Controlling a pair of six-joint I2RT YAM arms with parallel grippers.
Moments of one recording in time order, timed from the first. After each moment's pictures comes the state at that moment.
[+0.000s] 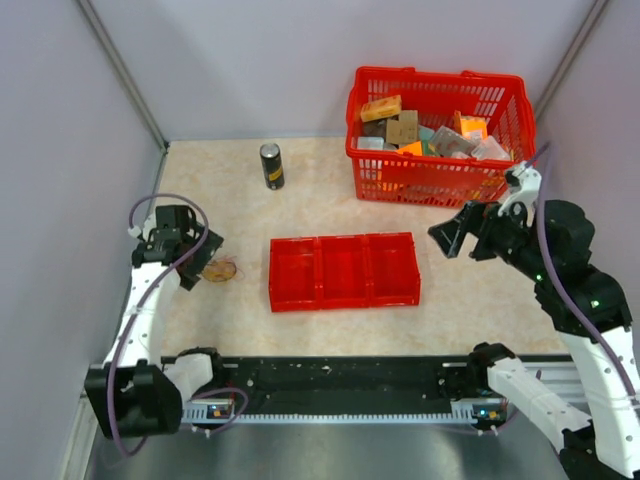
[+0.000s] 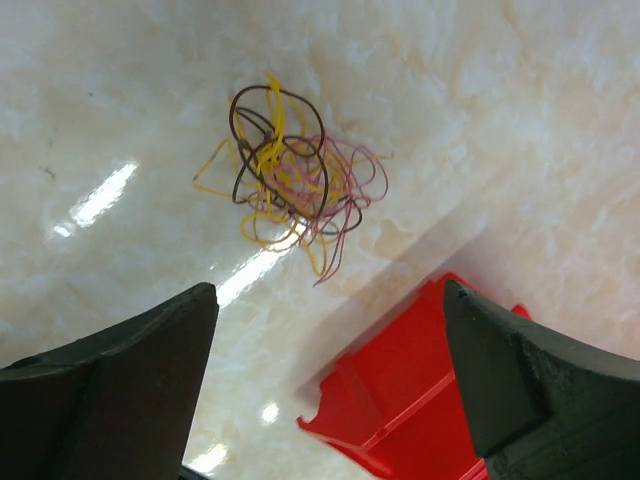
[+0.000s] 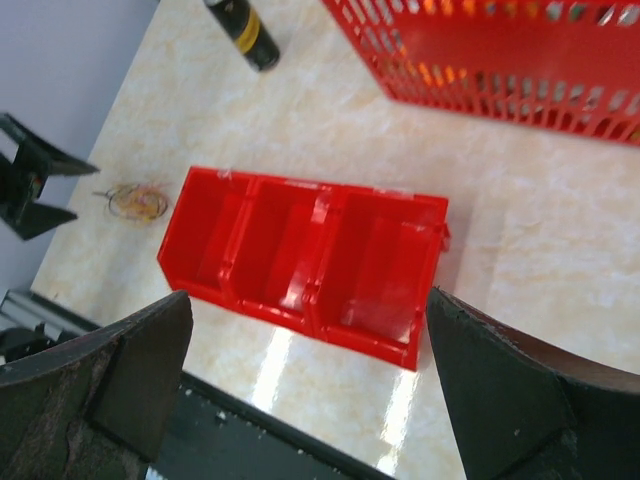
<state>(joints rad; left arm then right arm) 0.05 1.04 0.90 -0.84 -0.17 -0.90 0.32 0.74 1.28 -0.85 -0.14 0.34</state>
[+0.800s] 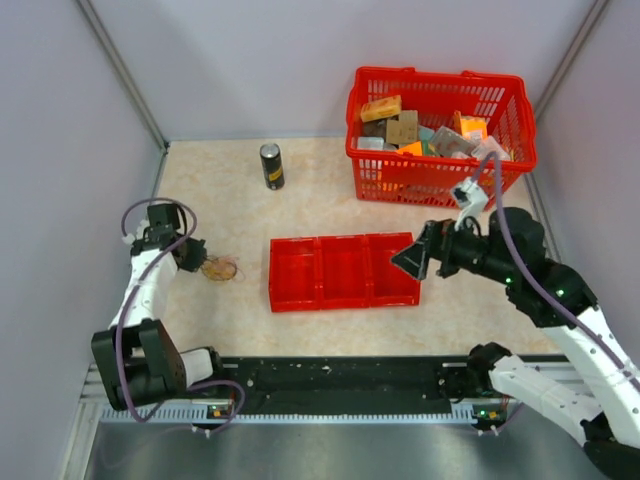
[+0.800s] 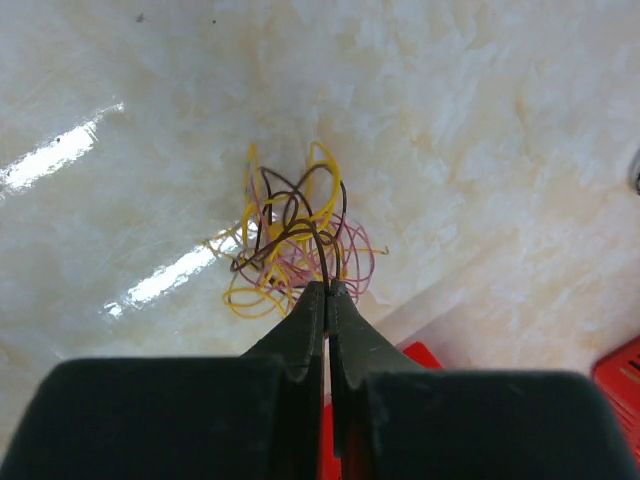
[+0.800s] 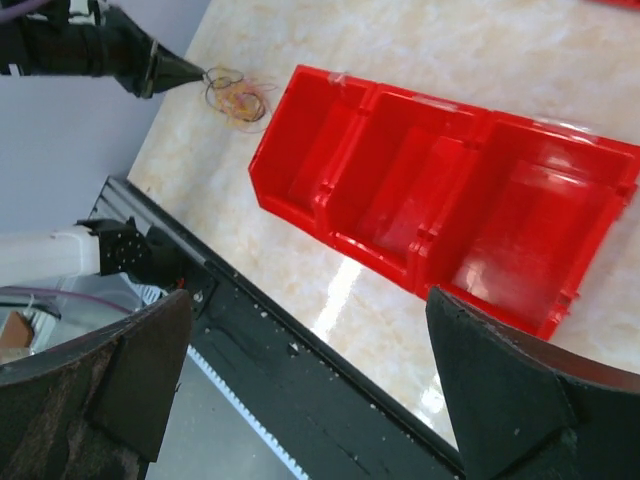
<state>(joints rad) 0.22 1.25 0.85 -0.63 -0.07 -1.00 0.52 0.74 1.09 -0.75 -0.28 0.47</state>
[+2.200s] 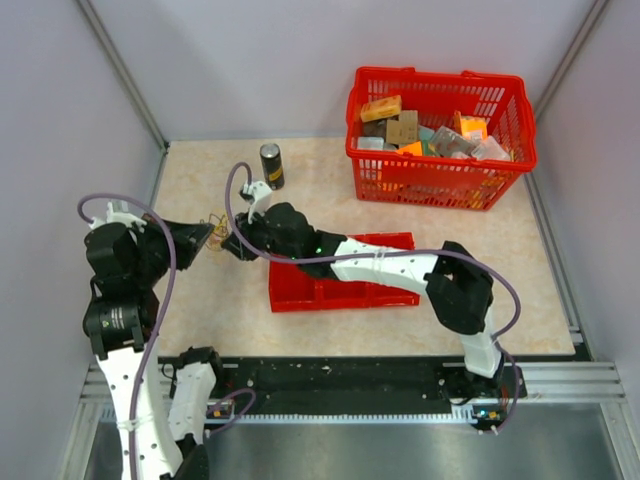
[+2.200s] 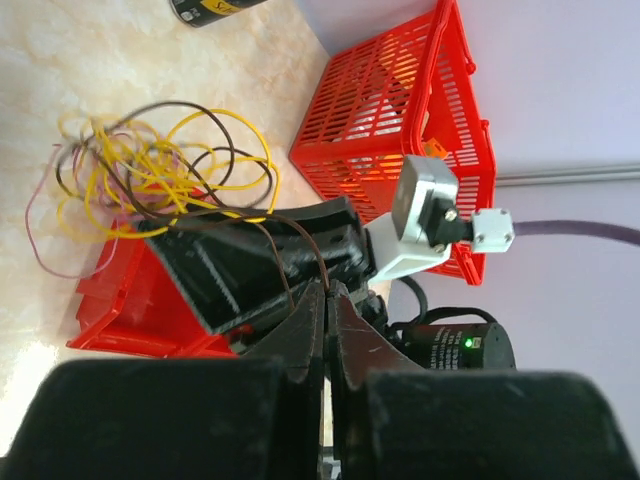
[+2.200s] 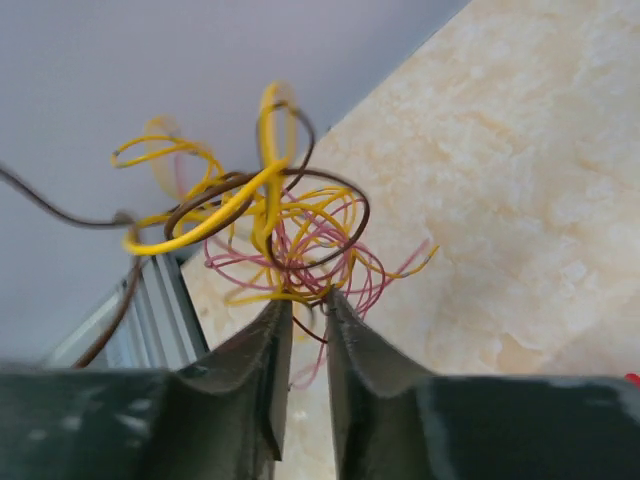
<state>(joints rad) 0.23 0.68 1.17 -0.85 0.43 -0.97 1.12 1.98 1.56 0.23 -0.05 0.48</state>
